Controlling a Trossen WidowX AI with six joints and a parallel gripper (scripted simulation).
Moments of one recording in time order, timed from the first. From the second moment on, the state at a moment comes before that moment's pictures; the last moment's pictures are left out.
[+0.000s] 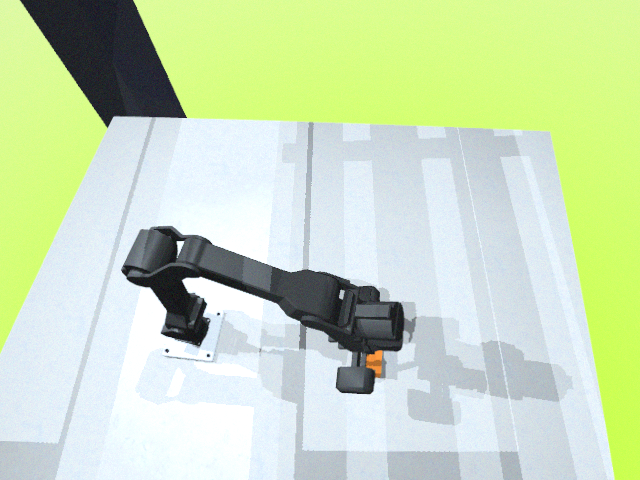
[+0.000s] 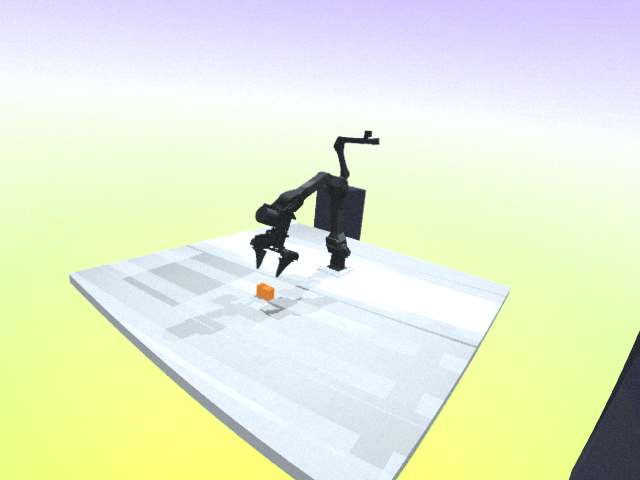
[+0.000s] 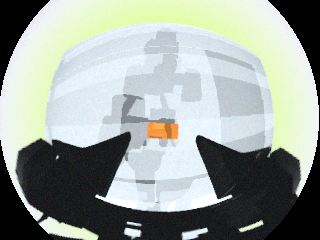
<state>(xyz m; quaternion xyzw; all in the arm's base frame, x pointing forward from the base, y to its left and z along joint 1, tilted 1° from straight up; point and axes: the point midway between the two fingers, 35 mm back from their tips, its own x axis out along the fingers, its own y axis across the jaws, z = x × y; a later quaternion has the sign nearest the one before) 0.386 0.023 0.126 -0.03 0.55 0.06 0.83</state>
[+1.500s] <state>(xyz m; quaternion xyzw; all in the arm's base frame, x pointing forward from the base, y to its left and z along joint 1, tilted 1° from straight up) 0.406 0.026 0.076 -0.04 0.68 0.05 0.73</state>
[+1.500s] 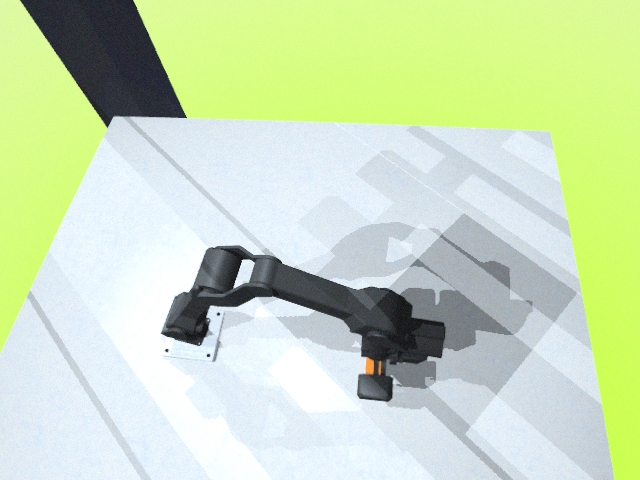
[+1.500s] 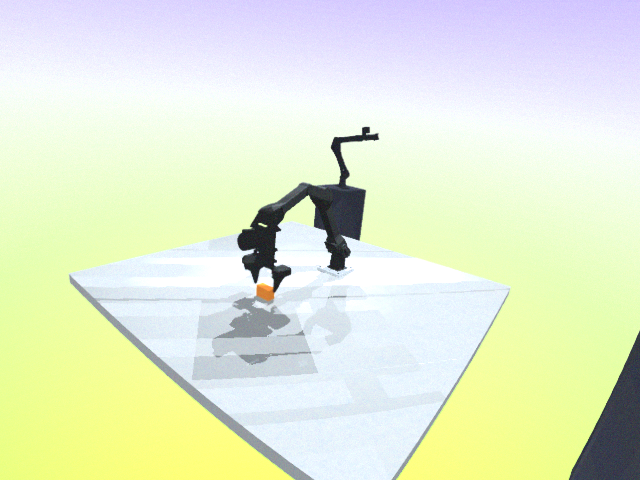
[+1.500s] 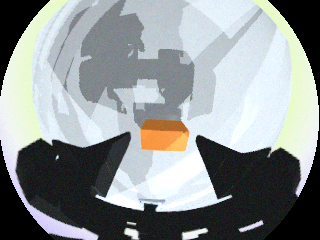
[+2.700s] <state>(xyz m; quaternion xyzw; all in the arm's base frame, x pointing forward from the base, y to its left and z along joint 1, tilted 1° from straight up) 0.403 0.026 0.067 -0.04 0.69 0.05 0.72</state>
